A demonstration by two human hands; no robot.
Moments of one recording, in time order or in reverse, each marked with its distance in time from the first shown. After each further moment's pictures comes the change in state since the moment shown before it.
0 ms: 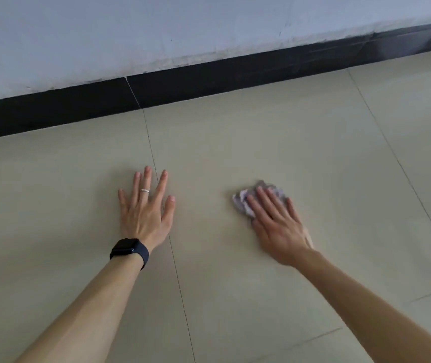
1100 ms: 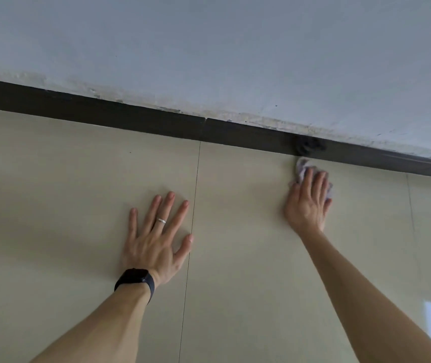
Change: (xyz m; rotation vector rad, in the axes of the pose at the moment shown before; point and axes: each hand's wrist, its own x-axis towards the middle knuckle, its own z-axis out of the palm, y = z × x) left_hand 0.034 -0.039 -0.007 -0.021 0.018 -0.072; right_hand 0.250 -0.013 -0.041 0.102 0.063 0.488
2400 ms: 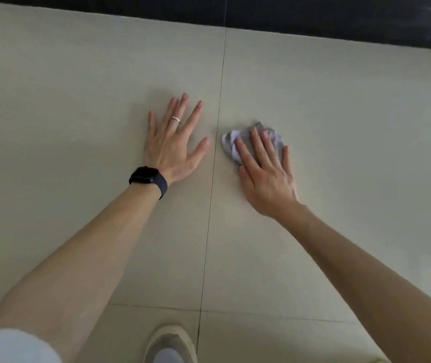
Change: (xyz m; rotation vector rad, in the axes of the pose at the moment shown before) left_hand -0.050 -0.010 -0.003 -0.076 0.028 0.009; right_hand -0.212 0.005 0.049 -0.062 -0.213 -0.755
